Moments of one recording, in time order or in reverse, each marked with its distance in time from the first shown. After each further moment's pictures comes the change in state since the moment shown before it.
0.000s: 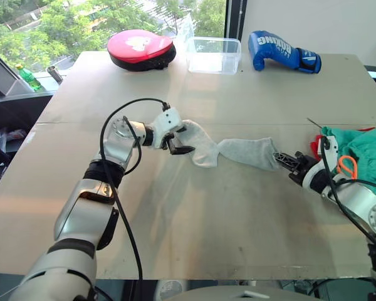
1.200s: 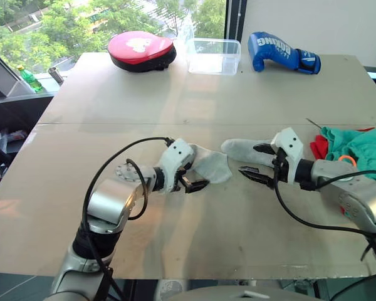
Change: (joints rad) left arm 0.477 -0.062 0.132 -1.212 -0.195 1.196 0.388; right arm -0.194 -0.165 0.406 -0.092 -1.107 -0.192 0.957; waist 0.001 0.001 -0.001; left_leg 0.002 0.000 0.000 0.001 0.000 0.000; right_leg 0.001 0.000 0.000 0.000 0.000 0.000
